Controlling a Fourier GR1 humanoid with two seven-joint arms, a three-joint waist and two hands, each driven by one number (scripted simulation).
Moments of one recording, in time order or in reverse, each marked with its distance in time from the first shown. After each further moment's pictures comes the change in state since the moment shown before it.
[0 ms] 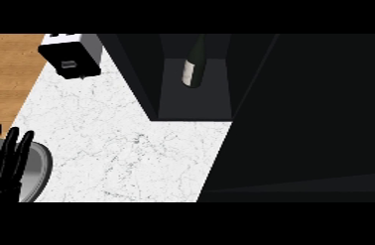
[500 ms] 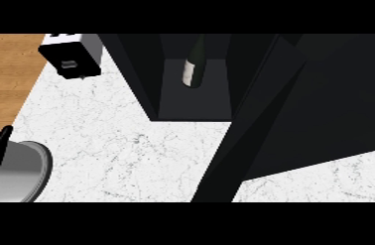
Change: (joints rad) left arm 0.017 0.051 0.125 0.031 0.070 -0.107 0.045; right arm -0.123 -0.041 0.113 0.049 0.117 -0.244 -0.015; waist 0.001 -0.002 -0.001
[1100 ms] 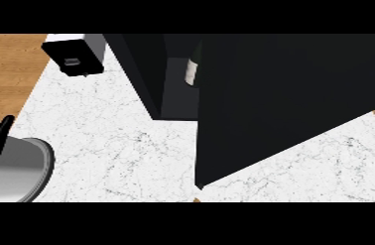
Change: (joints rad) left arm -0.064 -0.004 0.036 0.017 0.064 -0.055 0.082; right arm -0.281 -0.122 0.060 0.045 0.019 -0.205 0.030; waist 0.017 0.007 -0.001
